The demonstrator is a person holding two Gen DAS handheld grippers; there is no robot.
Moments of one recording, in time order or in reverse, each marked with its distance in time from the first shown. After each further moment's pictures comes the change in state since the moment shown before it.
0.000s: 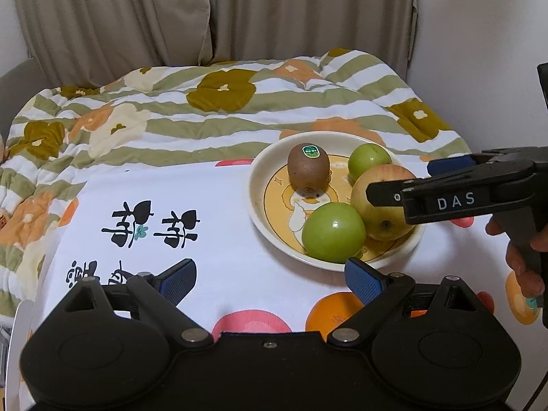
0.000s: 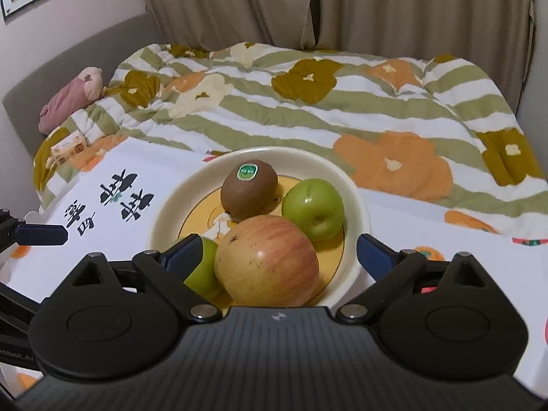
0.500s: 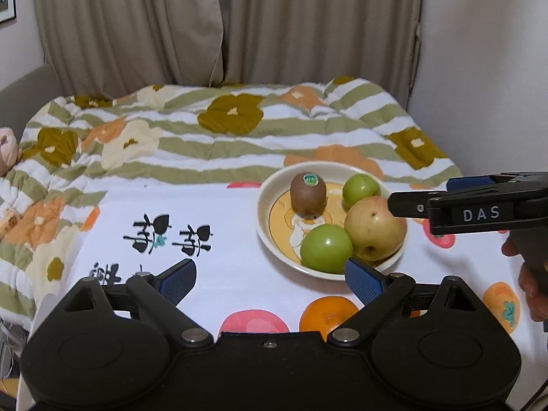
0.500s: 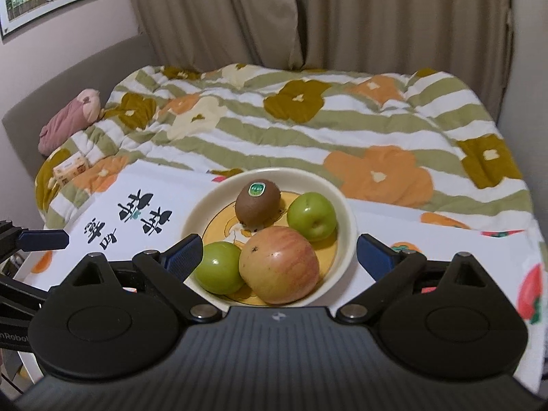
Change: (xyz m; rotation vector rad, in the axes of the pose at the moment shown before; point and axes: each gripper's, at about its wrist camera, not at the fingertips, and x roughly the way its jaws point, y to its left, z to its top) left arm -0.052 0.006 -0.001 -0.035 -0.089 -0.004; right arm -0.067 0.017 0.000 0.037 -0.073 -0.051
